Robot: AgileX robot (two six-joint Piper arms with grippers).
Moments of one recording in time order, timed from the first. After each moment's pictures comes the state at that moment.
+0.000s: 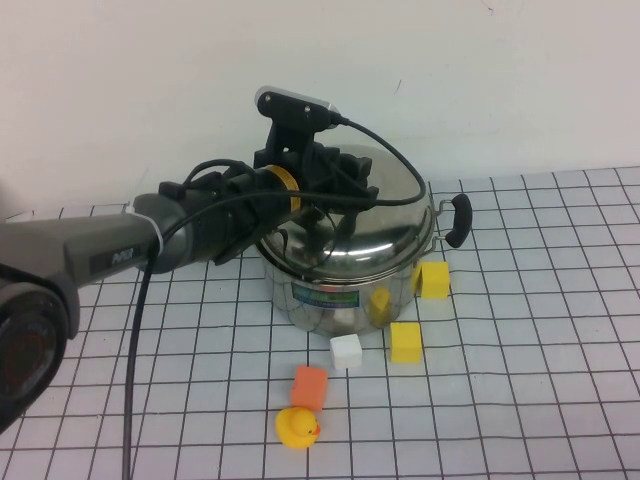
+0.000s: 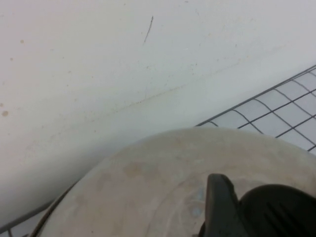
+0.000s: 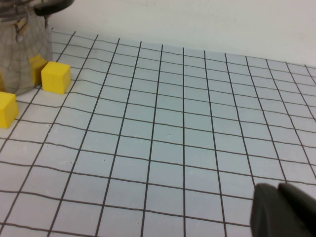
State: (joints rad) right arm 0.01 -0.01 0.02 -0.03 0.42 -0.15; left arm -0.41 2.13 -1.49 0.64 -0.33 -0.66
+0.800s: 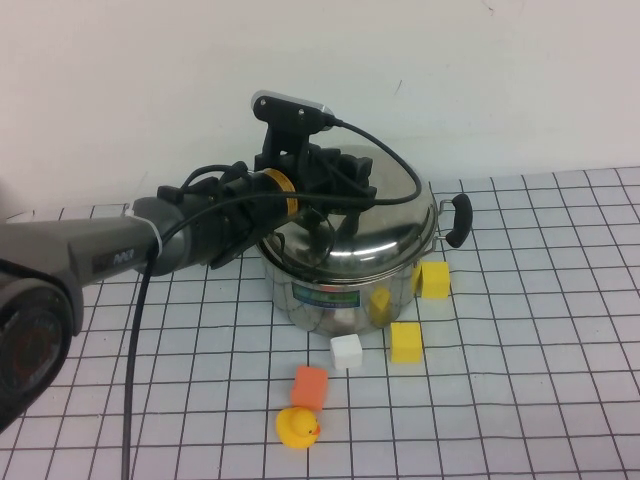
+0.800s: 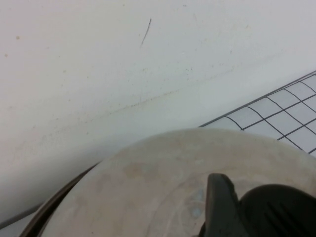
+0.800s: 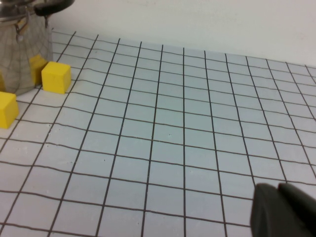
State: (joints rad) right arm 0.01 -0.01 0.02 -0.03 0.42 -0.15; left arm -0.40 2.16 -1.49 0.66 -0.39 -0.71
